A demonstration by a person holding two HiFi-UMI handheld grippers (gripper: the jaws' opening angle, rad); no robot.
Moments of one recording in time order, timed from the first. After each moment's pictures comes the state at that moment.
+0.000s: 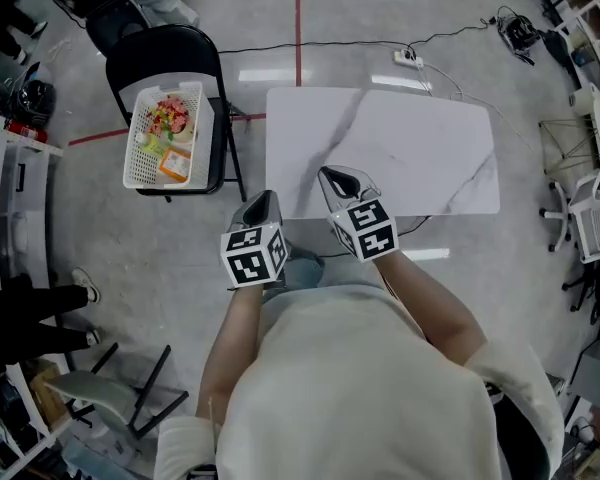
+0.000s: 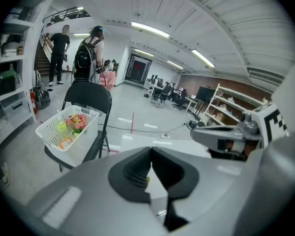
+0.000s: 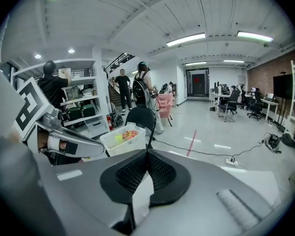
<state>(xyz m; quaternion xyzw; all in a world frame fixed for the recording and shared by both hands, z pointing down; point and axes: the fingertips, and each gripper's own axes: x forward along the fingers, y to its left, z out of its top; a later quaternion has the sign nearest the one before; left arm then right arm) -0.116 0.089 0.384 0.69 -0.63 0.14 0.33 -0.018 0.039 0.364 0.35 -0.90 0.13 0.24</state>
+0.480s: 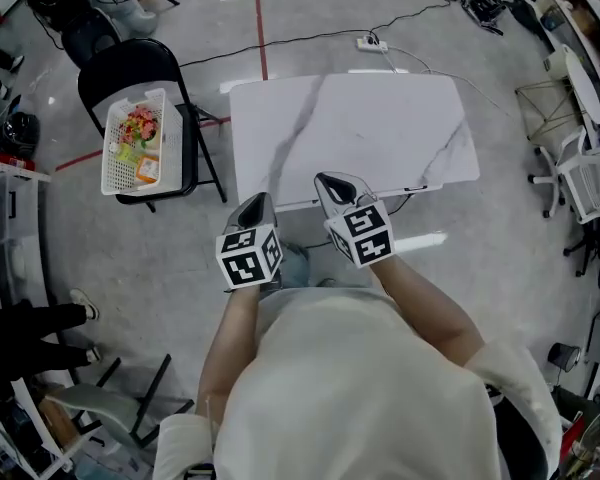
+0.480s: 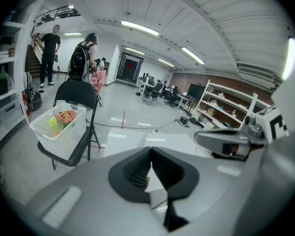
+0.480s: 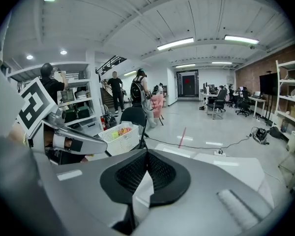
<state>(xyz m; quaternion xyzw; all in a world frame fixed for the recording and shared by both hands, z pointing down) -0.022 0.137 0.383 0.72 -0.60 0.15 0.32 0.086 0.108 0.364 0.40 -0.88 0.14 0.22</state>
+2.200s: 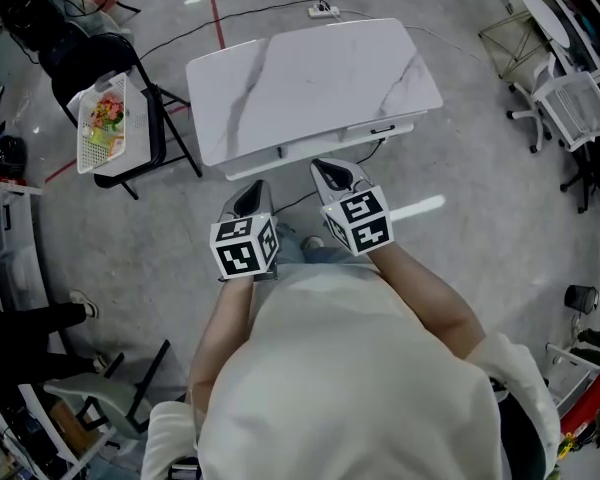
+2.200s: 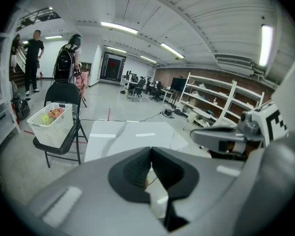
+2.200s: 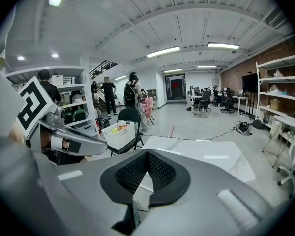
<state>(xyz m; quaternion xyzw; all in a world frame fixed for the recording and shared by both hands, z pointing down) 0.102 0.299 0.380 0.77 -0.54 0.19 0.28 0.206 0.283 0.365 0.46 -0.85 0.15 0.20</state>
